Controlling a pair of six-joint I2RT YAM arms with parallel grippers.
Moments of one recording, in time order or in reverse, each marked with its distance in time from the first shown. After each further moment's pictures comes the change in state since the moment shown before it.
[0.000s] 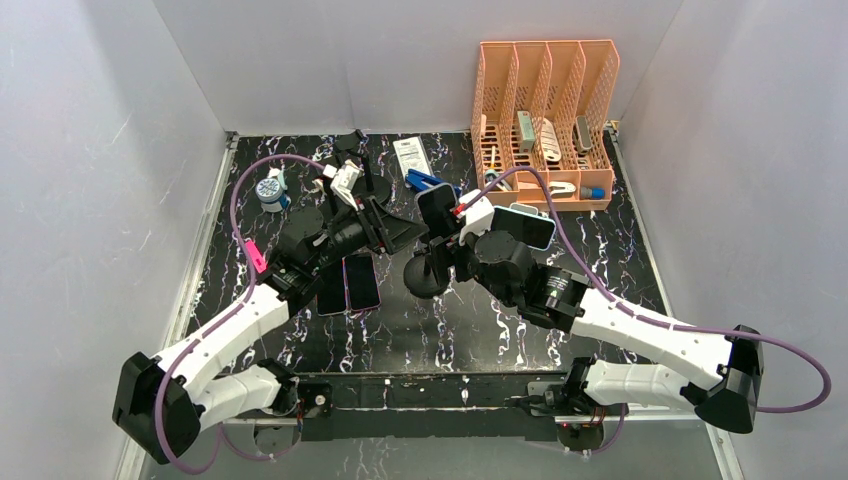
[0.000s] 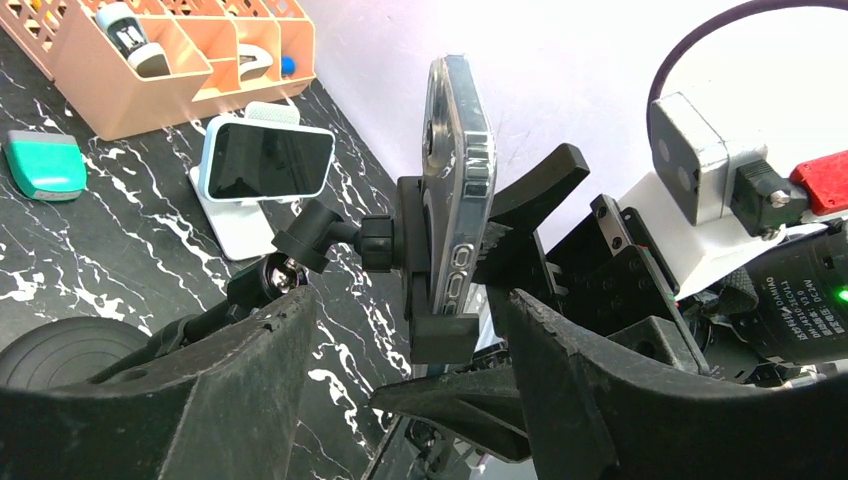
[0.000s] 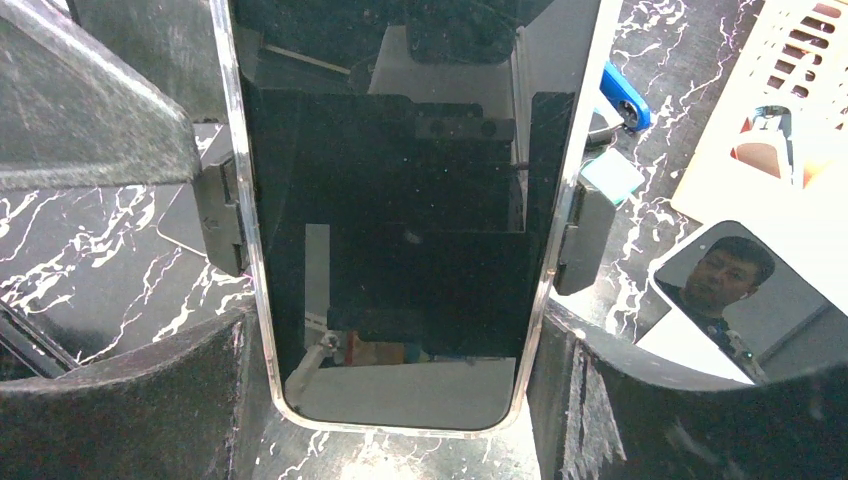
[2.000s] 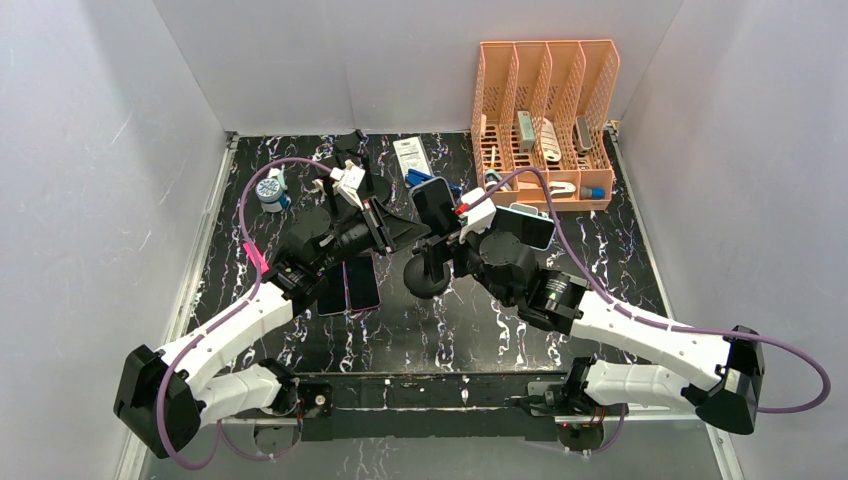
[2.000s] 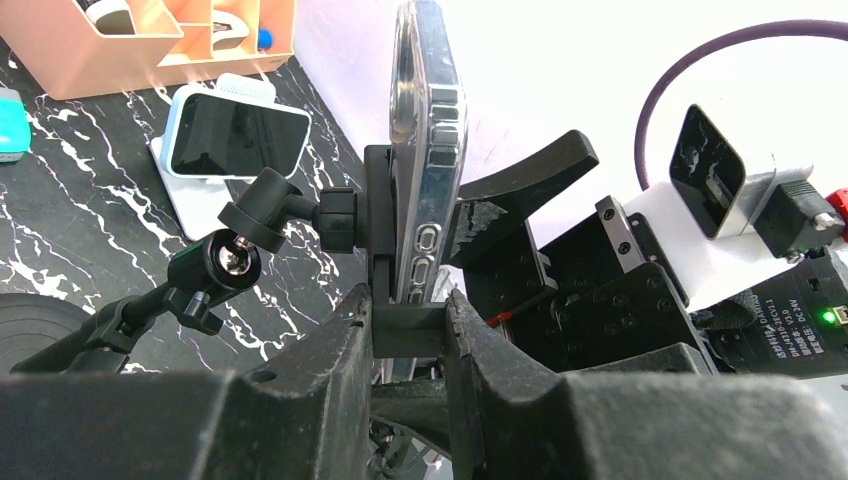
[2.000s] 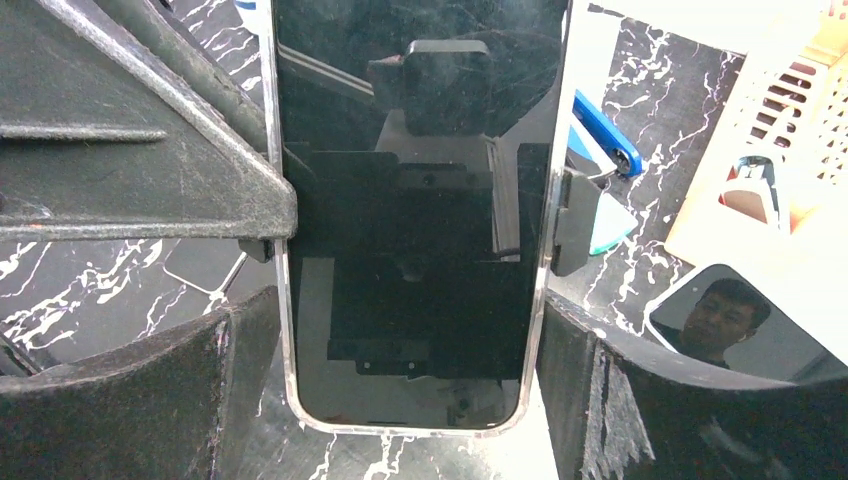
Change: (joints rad) left arm -0.031 0.032 0.006 0.006 -0.016 -0.105; right arm -0.001 -0.008 -0.035 0.124 0.009 -0.047
